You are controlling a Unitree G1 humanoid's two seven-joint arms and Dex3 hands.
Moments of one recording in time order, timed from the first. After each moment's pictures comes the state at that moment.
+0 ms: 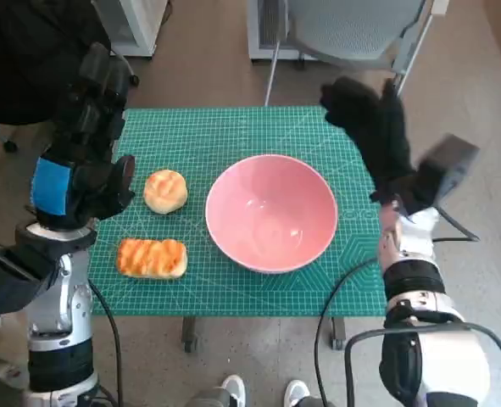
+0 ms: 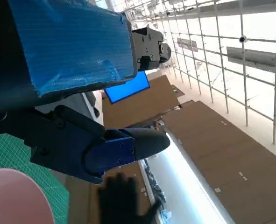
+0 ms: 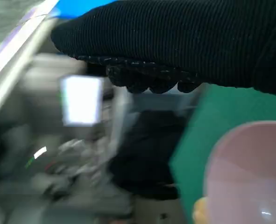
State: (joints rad) left arm -0.42 0.31 0.25 -0.06 -0.26 -0.17 -0.33; right arm -1.06 -0.17 -0.36 1.26 0.16 -0.64 0.61
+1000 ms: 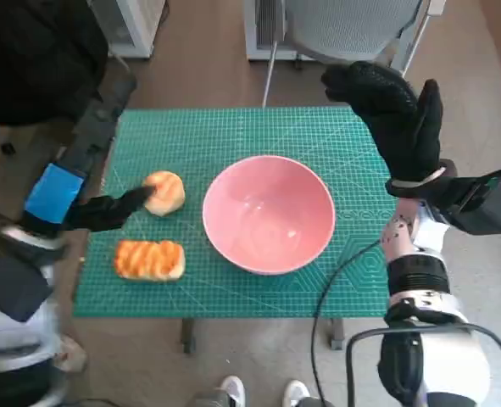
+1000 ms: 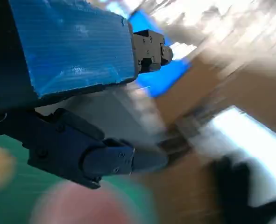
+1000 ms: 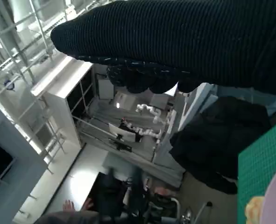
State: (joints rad) left arm -0.30 0.63 0.22 -0.37 0.14 0.21 -0.47; right arm -1.06 -0.15 -0.39 1.15 0.36 -0.78 0.96
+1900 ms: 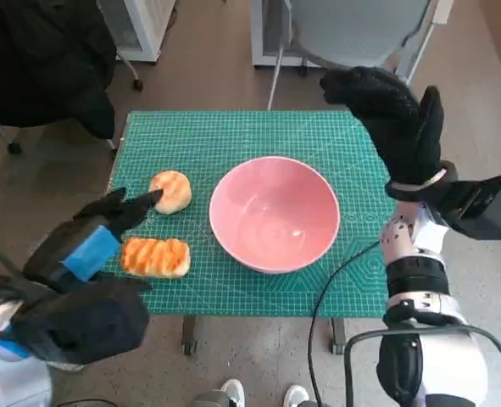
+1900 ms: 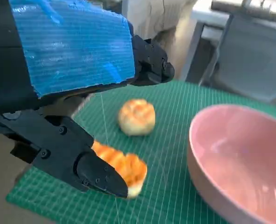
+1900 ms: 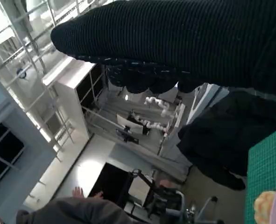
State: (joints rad) left arm -0.19 0.81 -0.11 -0.81 0.56 0.87 -0.68; right arm -1.06 -0.15 -0.39 1.15 0.40 -0.78 1.01
